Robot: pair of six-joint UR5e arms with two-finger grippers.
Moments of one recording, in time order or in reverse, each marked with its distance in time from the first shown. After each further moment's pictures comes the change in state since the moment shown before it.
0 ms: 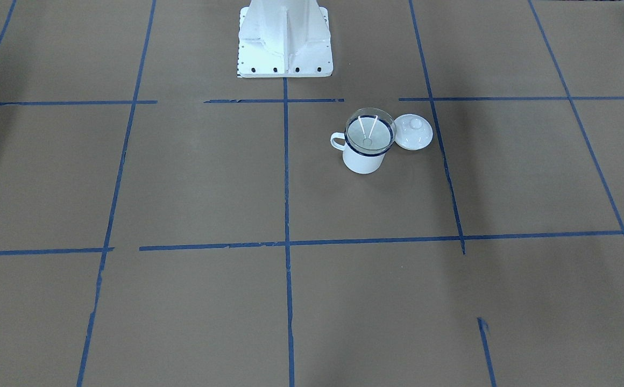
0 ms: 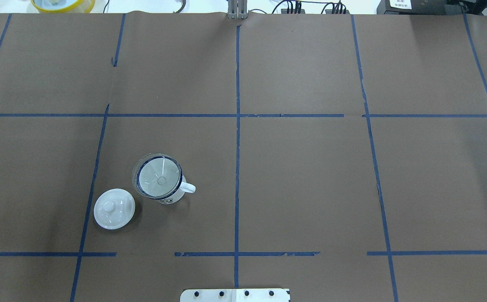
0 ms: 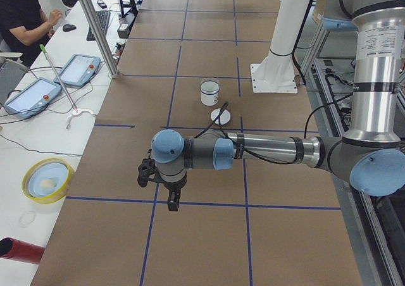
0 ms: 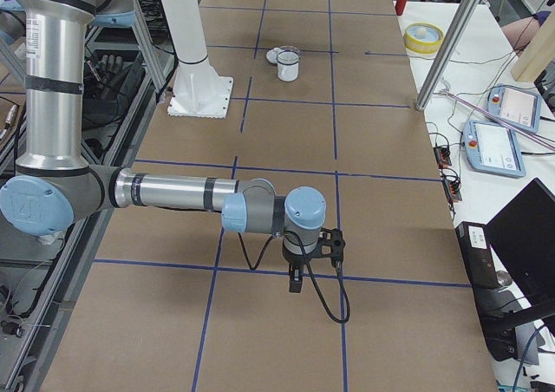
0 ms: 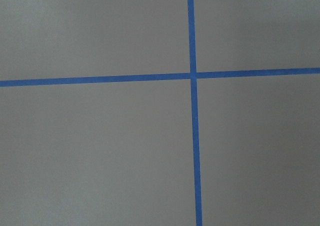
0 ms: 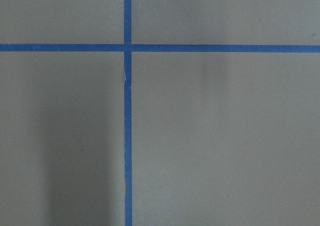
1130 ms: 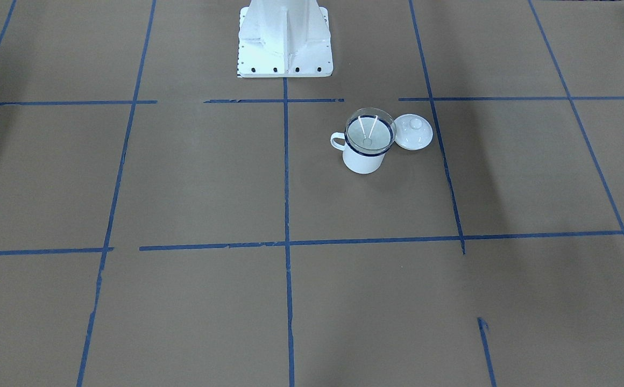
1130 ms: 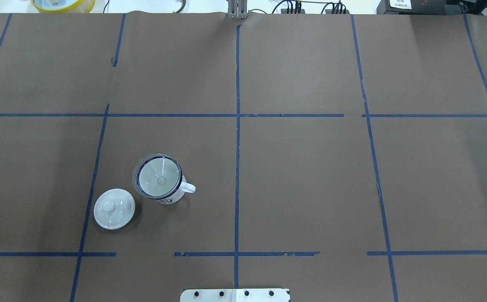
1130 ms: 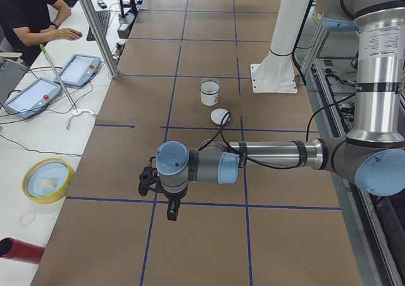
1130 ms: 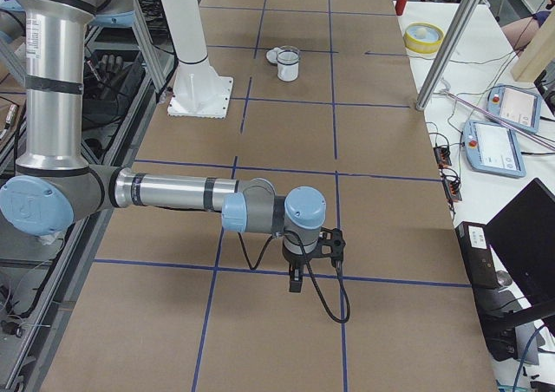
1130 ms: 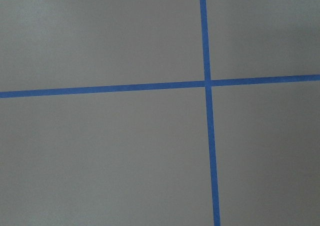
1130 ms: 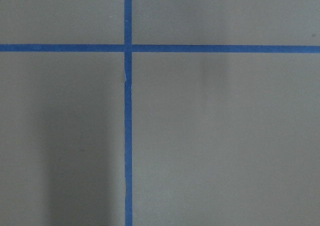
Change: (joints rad) left arm -0.019 0.063 0.051 -0.172 0.000 0.000; right arm 0.000 0.000 0.001 0.000 0.000 0.000
